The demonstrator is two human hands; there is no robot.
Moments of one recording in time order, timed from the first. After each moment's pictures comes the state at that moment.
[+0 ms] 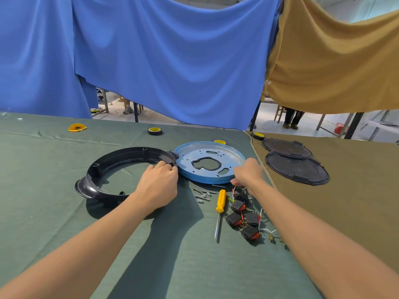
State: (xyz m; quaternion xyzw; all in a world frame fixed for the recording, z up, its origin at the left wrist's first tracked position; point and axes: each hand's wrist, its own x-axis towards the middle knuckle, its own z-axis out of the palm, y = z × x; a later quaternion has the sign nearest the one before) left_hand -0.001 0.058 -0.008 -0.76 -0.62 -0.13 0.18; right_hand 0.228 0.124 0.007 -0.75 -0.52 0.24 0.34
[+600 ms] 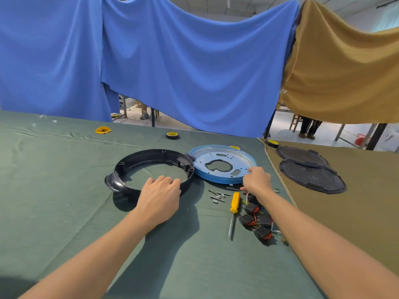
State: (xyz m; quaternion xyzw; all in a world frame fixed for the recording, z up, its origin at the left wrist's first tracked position) left_hand -0.030 0.009 -0.027 -0.73 -0.65 -0.15 0.19; right_hand 0.216 0.111 -0.001 -0.73 -0.57 0.21 0.32
